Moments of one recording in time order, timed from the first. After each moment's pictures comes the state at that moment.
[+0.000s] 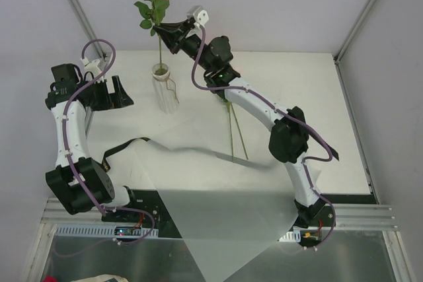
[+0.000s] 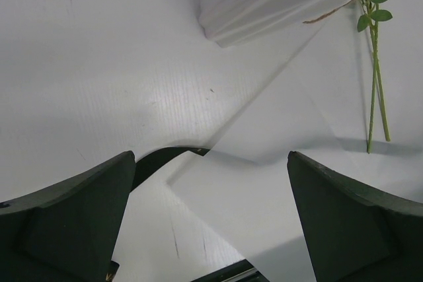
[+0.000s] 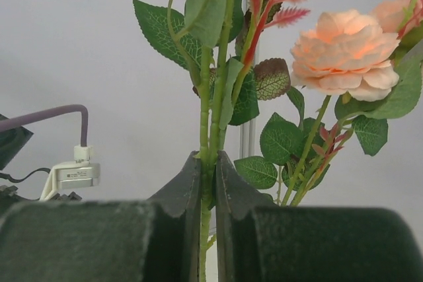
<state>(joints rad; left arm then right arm) 0.41 1.35 1.30 -0.86 0.68 0.12 0.79 2.19 2.11 0.64 -0.25 0.16</state>
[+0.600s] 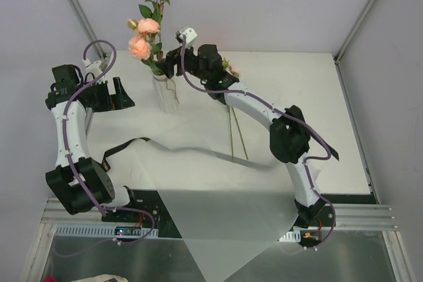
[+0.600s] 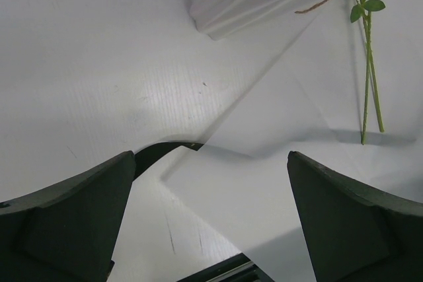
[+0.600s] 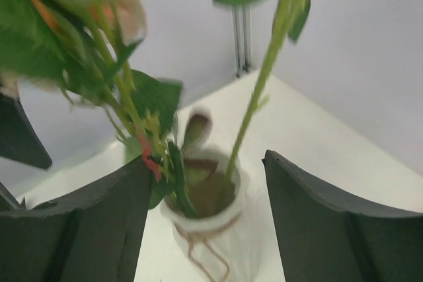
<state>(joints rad) 0.41 1.35 1.29 -0.89 0.70 0.14 0.79 2.19 1.99 0.32 -0.22 0.13</state>
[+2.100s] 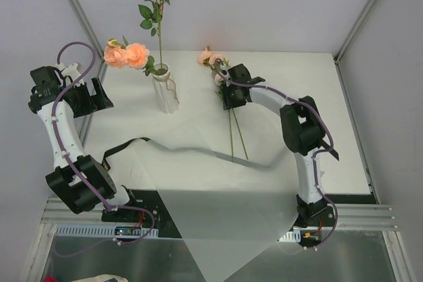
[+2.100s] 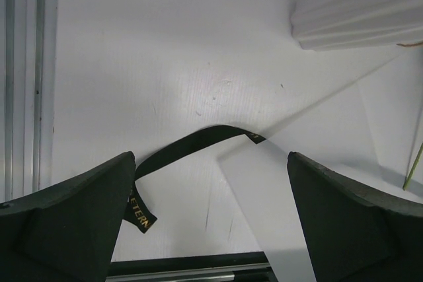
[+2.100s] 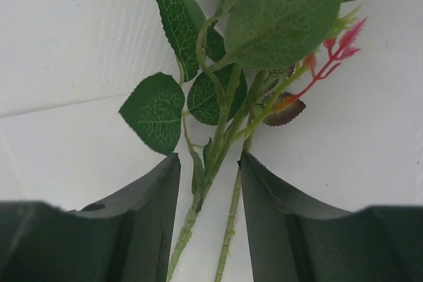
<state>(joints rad) 0.55 1.37 1.37 -0.96 0.52 0.13 0.53 2.14 1.64 -0.48 -0.07 0.17</state>
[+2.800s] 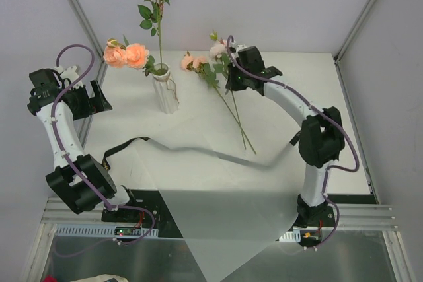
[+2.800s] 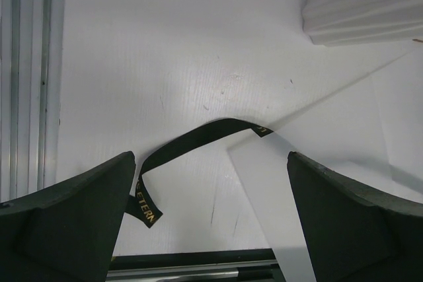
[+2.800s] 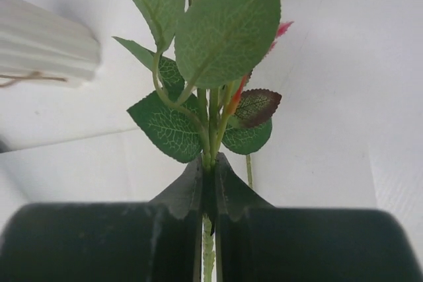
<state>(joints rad) 0.58 1.37 1.35 -0.96 0.50 0.14 0.52 1.98 1.67 -0.47 -0.09 0.23</state>
